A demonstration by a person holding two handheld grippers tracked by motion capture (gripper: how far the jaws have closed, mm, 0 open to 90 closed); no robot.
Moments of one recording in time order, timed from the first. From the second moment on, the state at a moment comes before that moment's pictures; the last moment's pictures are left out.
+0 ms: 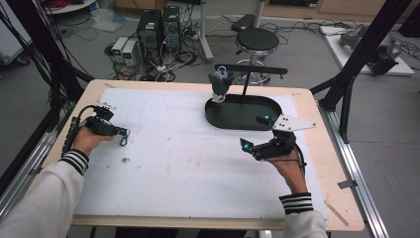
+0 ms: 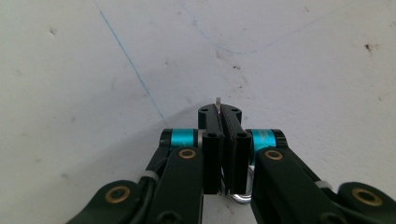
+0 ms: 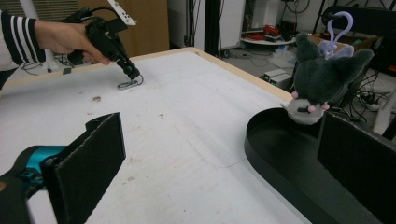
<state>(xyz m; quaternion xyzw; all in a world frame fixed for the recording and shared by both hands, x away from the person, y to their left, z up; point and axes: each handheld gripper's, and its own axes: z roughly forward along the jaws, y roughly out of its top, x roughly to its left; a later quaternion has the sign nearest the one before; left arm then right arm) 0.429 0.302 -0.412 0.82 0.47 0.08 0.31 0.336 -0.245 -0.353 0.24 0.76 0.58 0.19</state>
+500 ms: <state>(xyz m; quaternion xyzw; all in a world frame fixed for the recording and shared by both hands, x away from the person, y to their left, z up) 0.424 0.303 -0.403 0.82 0.45 0.08 0.34 0.338 -0.243 -0.354 0.24 0.76 0.58 0.19</state>
